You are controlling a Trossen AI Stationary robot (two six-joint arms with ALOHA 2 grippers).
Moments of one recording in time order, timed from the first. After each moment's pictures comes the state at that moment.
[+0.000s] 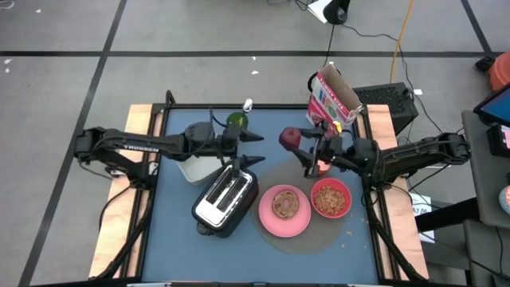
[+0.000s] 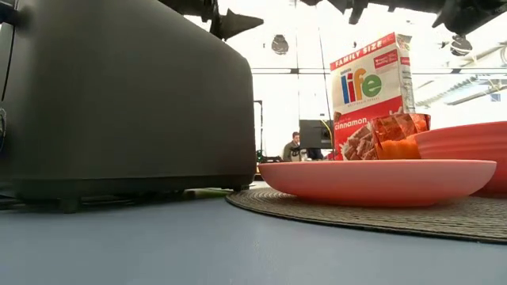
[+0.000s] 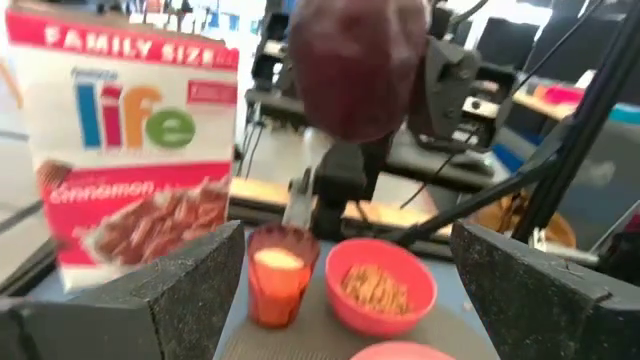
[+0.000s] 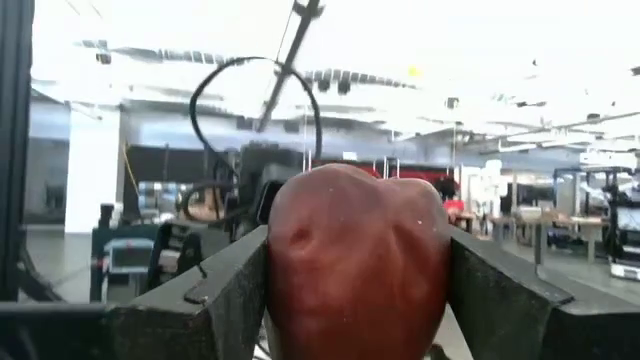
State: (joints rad) left arm 0.10 1.39 0.93 0.42 0.11 -0.16; right arm 0.04 1.09 0.50 1.00 0.26 -0.13
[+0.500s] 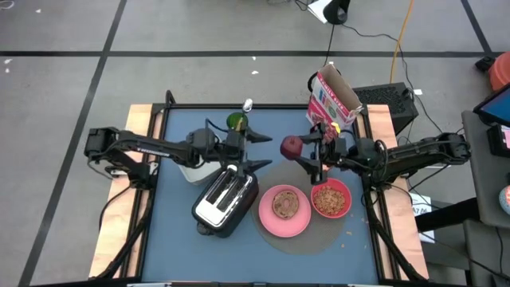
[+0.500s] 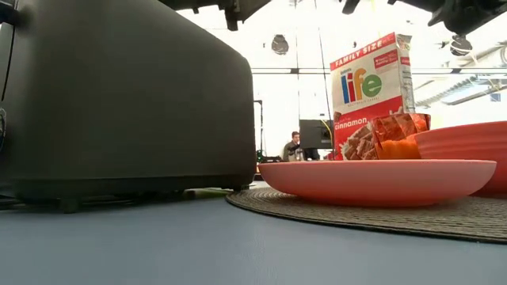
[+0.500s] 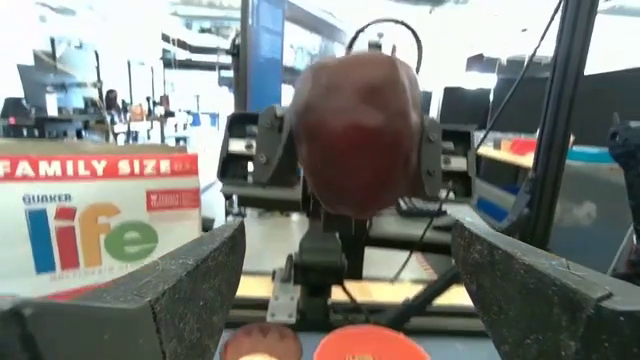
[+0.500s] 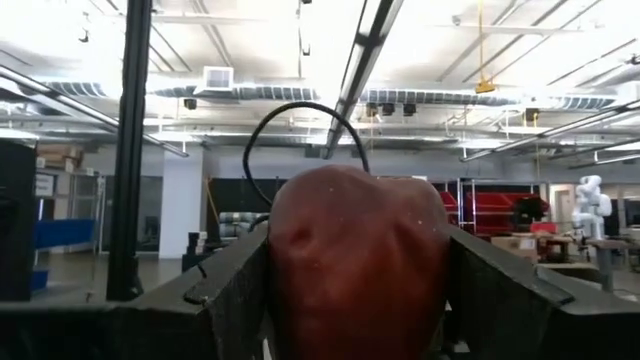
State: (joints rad) left arm 0.05 1.51 0.93 0.78 0.11 -0.05; right arm 0.04 1.09 0.50 1.07 0.07 -0.03
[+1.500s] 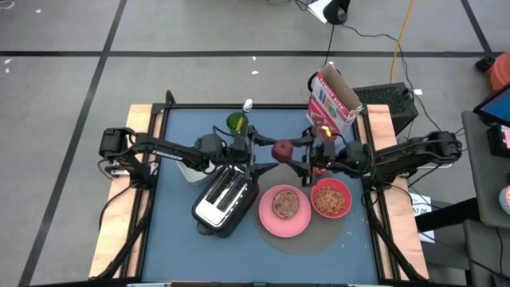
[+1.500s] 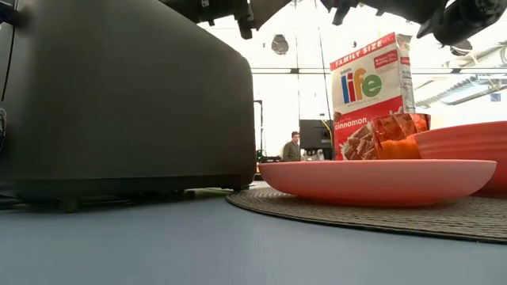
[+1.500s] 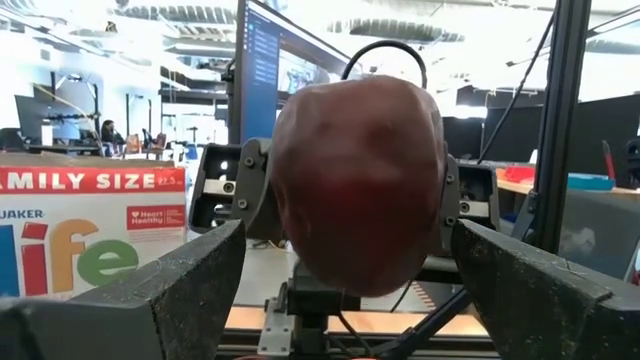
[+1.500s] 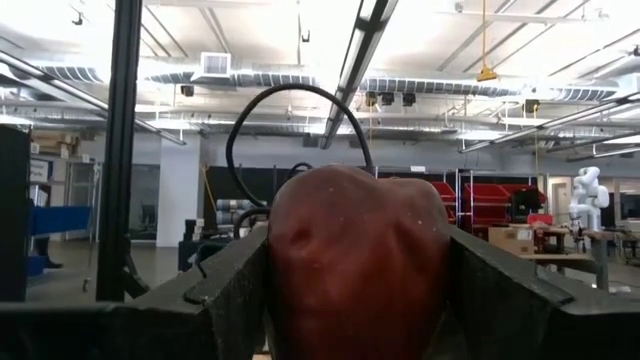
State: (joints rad) left arm 0.04 1.67 0.94 1.02 0.11 -0.06; right arm 0.04 1.23 0.50 1.18 0.07 -0.05
